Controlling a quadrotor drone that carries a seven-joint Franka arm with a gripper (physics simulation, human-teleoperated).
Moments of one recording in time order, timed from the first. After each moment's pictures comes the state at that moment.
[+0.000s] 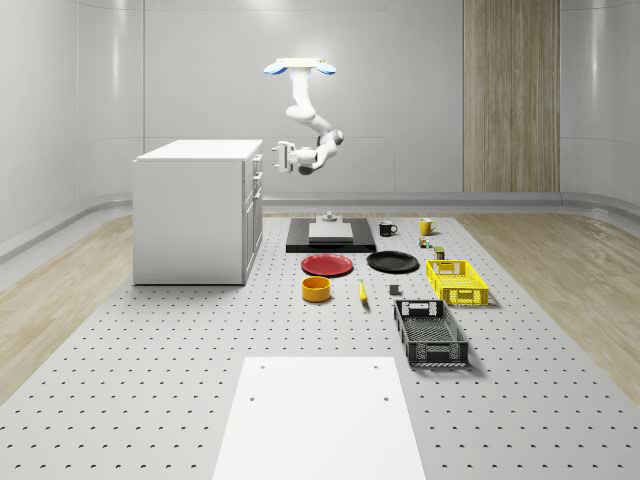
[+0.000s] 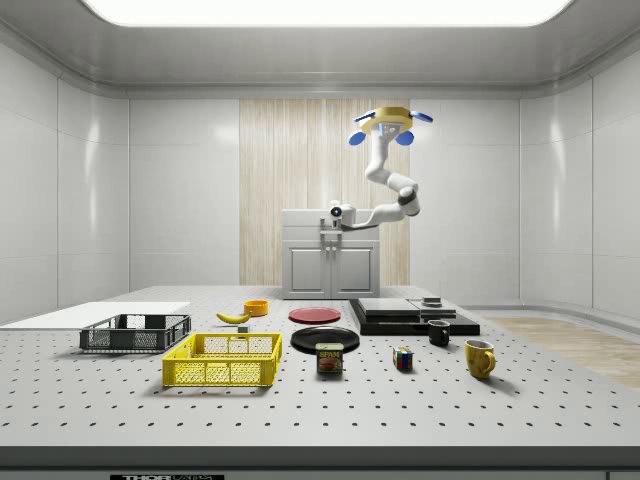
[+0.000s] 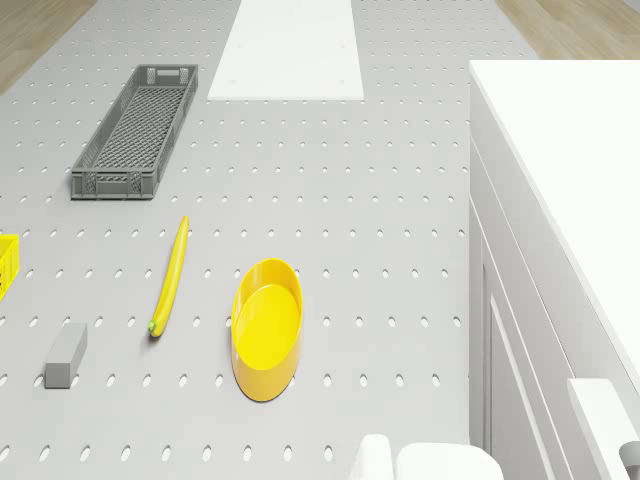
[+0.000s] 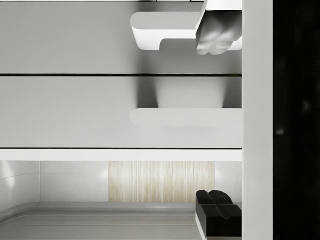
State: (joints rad) arm 0.84 -1.07 -0.57 -2.63 1.11 2.14 0.72
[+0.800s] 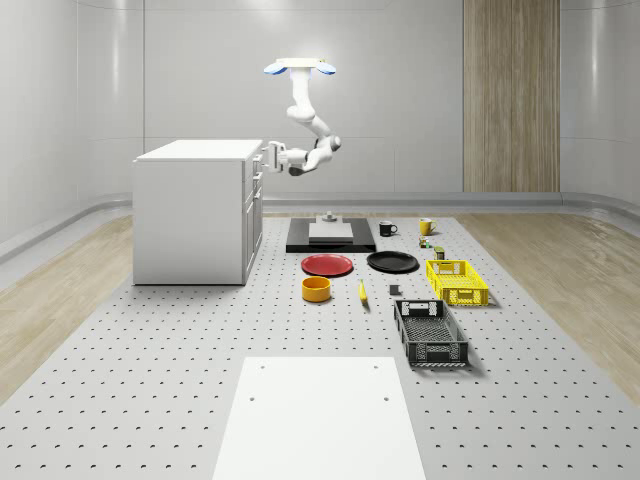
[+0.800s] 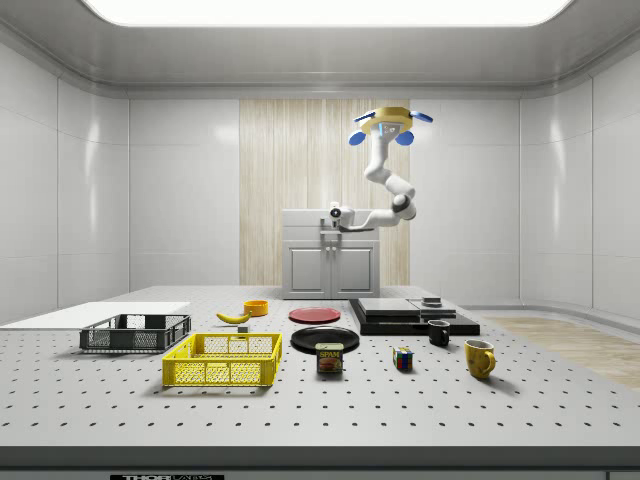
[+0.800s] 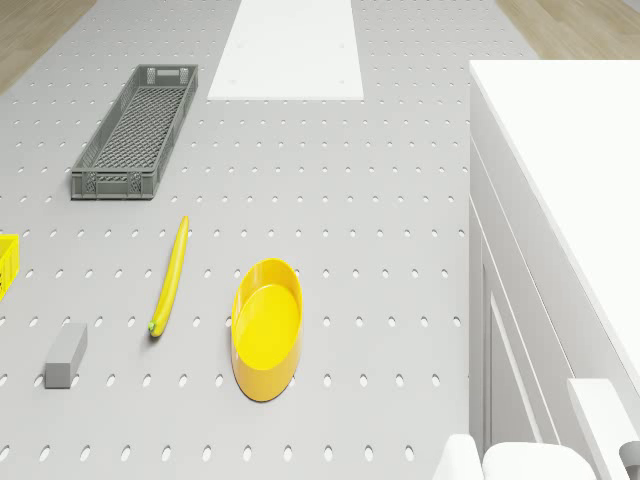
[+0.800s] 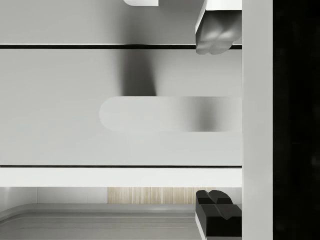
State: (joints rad) arm 0.89 -0.95 -0.45 -2.60 1.30 2.22 0.63
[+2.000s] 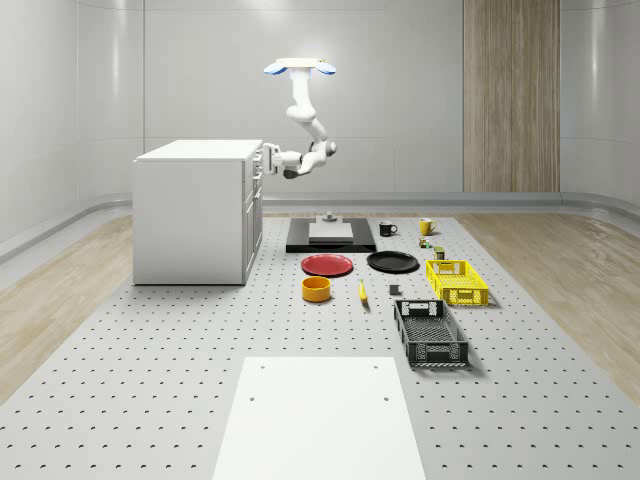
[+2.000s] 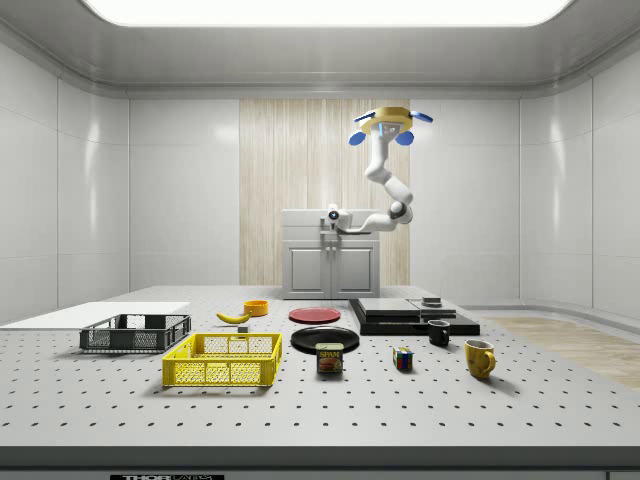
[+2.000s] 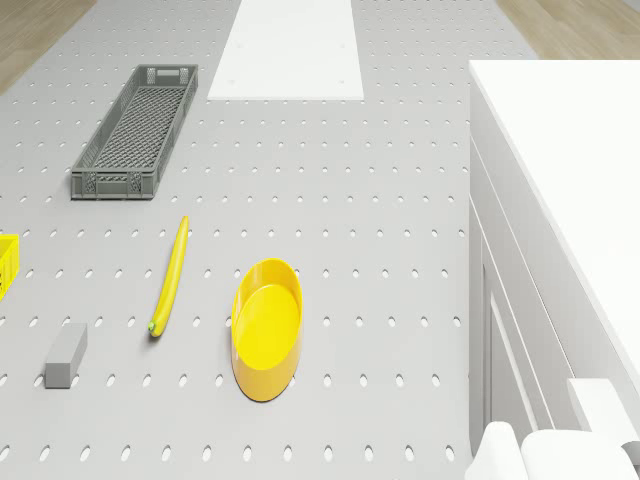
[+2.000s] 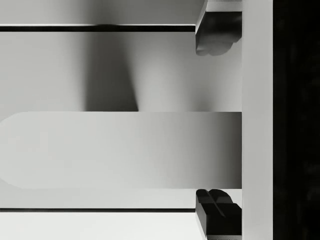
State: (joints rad) arm 0.83 -0.82 -0.36 -2.53 1.43 2.18 0.58
